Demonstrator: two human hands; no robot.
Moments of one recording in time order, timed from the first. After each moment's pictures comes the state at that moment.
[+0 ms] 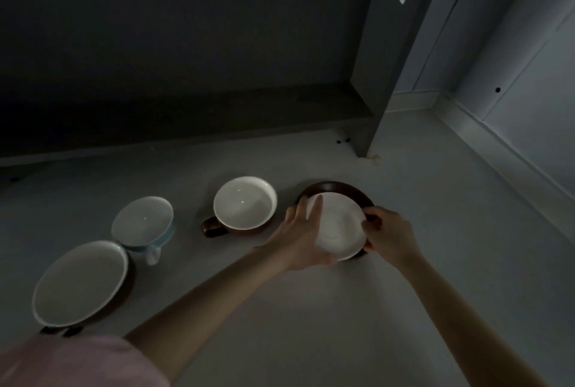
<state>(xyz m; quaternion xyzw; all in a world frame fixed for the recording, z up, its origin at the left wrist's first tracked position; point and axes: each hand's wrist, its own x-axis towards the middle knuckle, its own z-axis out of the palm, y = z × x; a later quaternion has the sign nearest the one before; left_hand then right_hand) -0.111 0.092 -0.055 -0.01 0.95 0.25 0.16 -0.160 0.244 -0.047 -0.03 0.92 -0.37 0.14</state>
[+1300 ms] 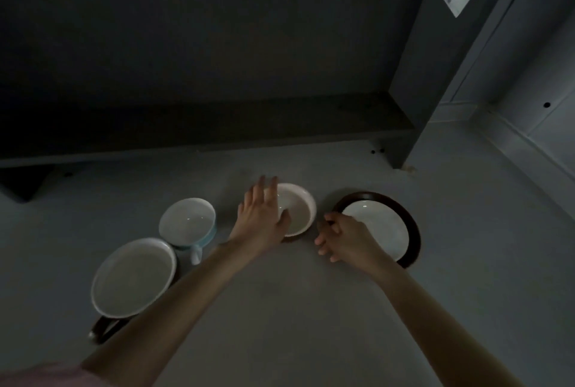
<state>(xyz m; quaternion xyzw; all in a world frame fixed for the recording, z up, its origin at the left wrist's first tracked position) -0.082 -0.003 -0.036 -0.18 0.95 0.25 0.01 -0.133 0.143 -0.045 -0.12 0.86 -0.42 0.28</state>
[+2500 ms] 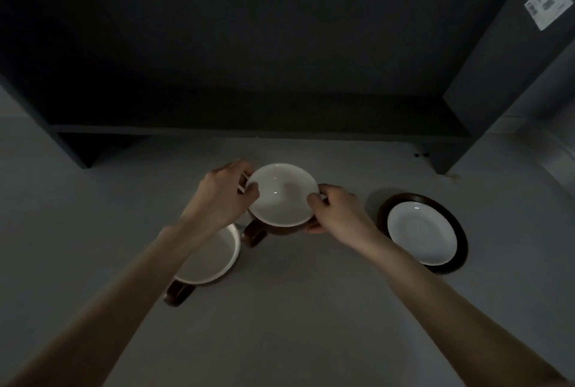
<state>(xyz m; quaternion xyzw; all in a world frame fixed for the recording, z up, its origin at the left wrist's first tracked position) 0.005 -0.106 0.017 -0.23 0.92 0.32 -0.09 -0.077 0.046 0.011 -0.19 0.84 -0.43 0.27</state>
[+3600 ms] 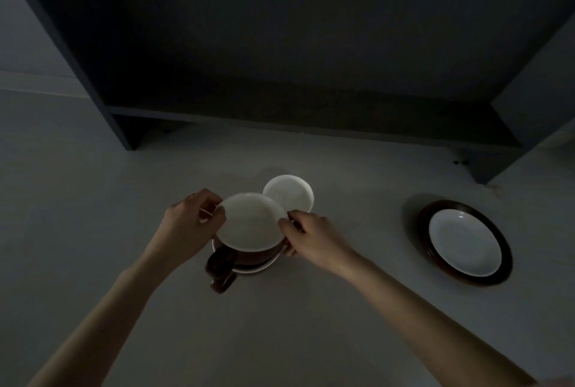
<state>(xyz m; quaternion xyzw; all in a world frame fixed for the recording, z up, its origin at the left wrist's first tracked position) 0.097 -0.165 -0.021 -0.33 0.87 0.35 -0.13 -0.018 -0.013 -0.026 -0.30 0.82 -0.35 0.34</state>
